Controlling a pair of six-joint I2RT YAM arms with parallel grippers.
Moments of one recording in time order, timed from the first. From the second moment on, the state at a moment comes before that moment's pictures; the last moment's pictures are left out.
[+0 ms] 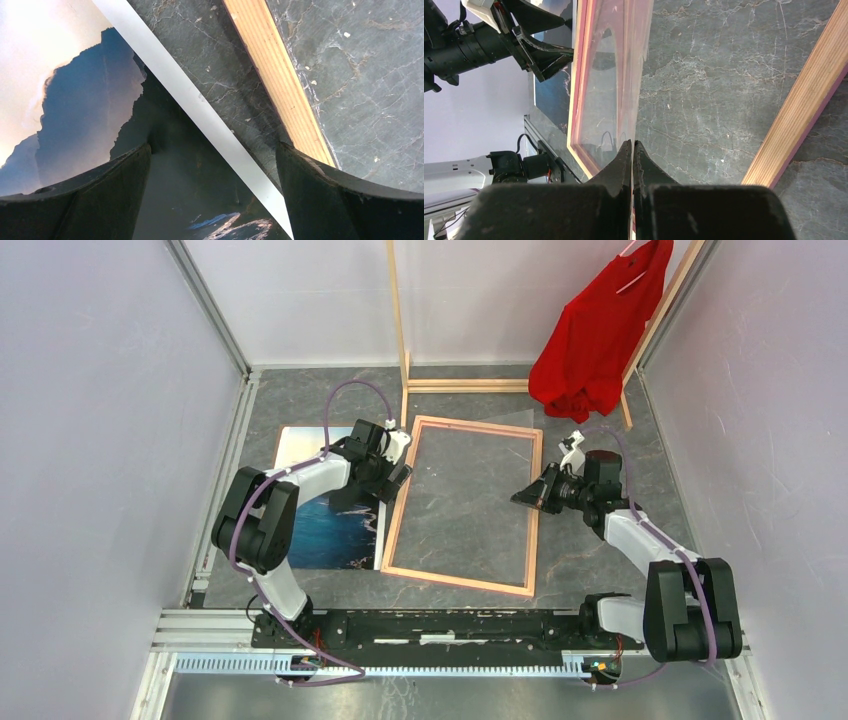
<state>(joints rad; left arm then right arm) -0.41 1.74 1.01 -0.30 0.08 0.26 0.05 1.23 0.51 0.04 -0.73 0.57</state>
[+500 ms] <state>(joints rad) -0.42 1.74 1.01 -0.30 0.08 0.27 0.05 1.17 0.51 0.13 -0.80 0.62</state>
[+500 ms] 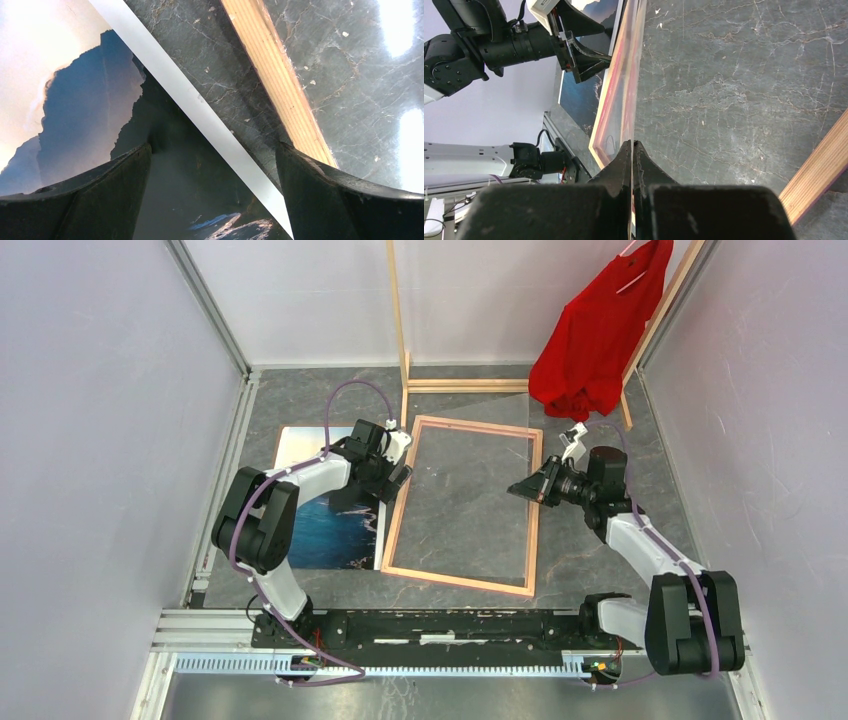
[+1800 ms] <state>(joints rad) -0.43 1.73 1.01 -0.30 0.06 0.28 0.05 1.33 0.48 0.14 -0.70 0.66</state>
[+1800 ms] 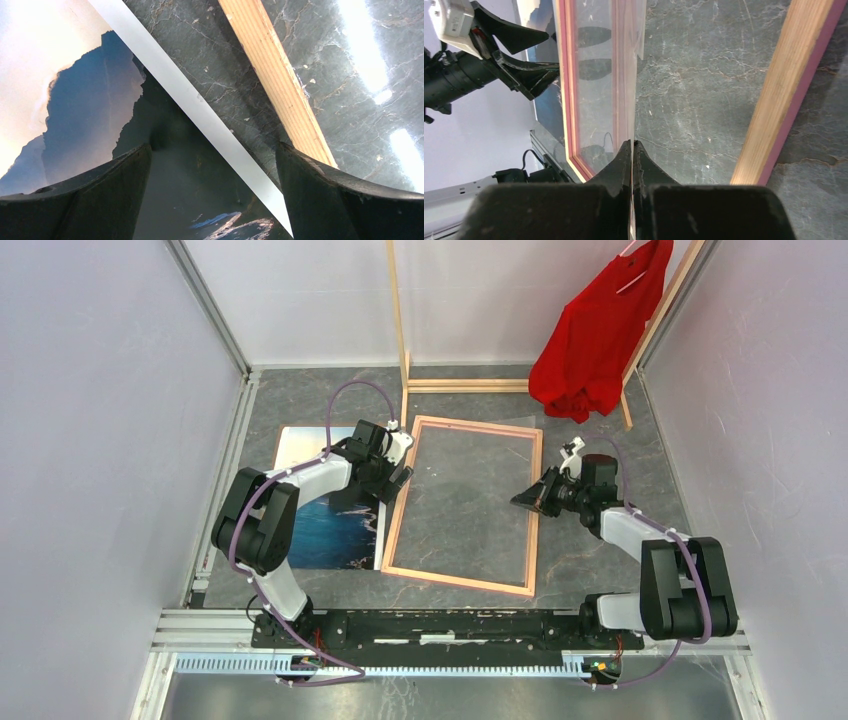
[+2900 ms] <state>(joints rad) -0.43 1.73 1.00 -0.30 0.06 0.28 0.06 1.33 0.53 -0.03 -0.64 0.56</state>
